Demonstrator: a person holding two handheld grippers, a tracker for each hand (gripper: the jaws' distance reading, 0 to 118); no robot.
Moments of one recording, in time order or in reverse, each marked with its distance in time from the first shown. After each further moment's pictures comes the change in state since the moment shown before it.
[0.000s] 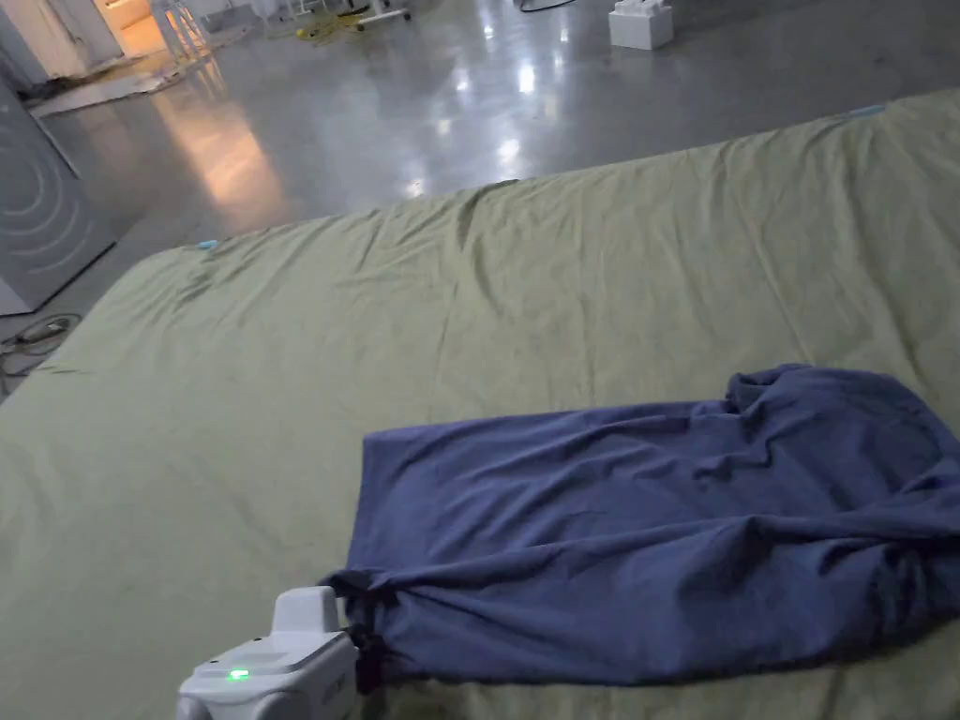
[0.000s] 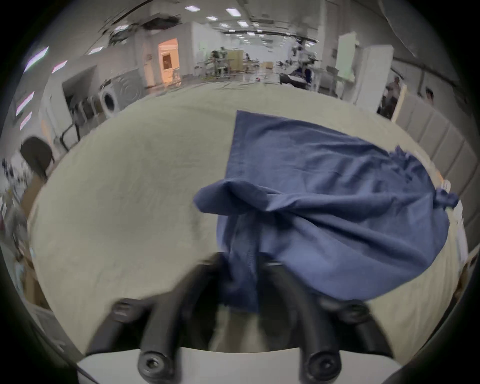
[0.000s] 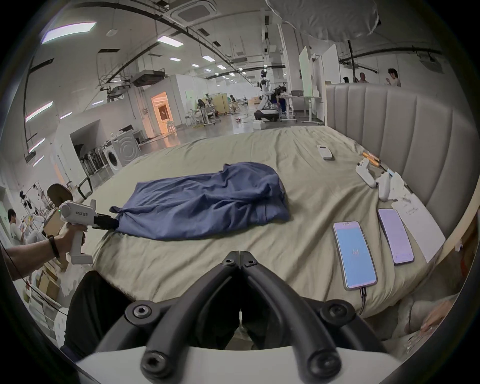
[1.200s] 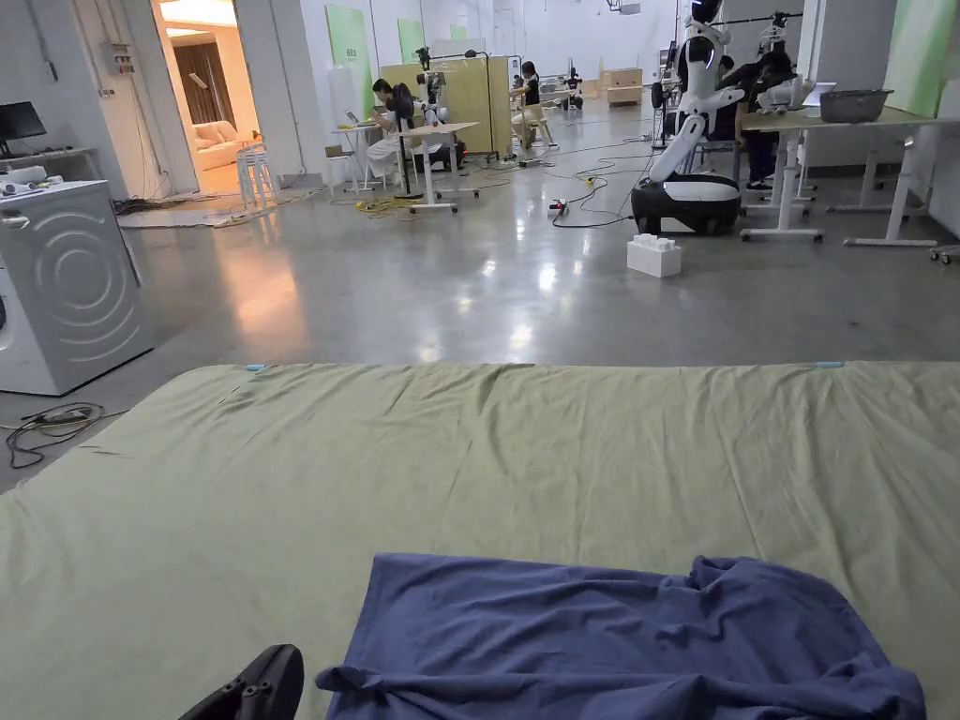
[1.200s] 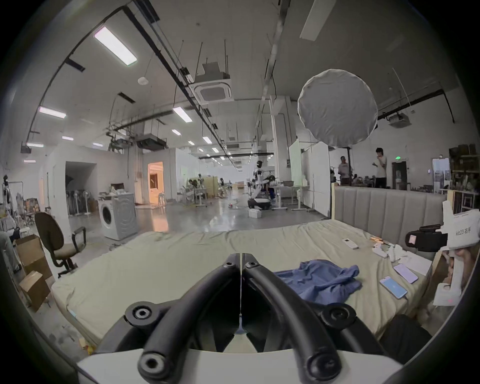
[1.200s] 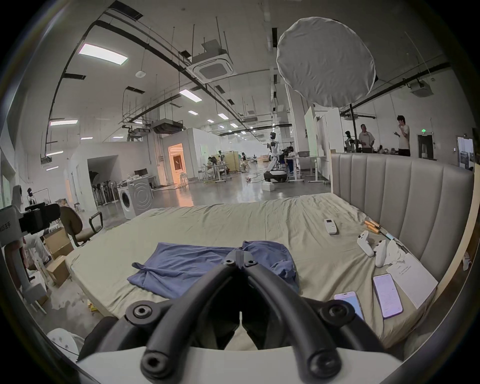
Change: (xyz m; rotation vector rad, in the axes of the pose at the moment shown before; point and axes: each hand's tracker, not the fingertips) left arm 0.031 -0.061 0.356 0.817 -0.094 0.015; right arm -0.053 0.054 0.075 0.405 0.038 0.090
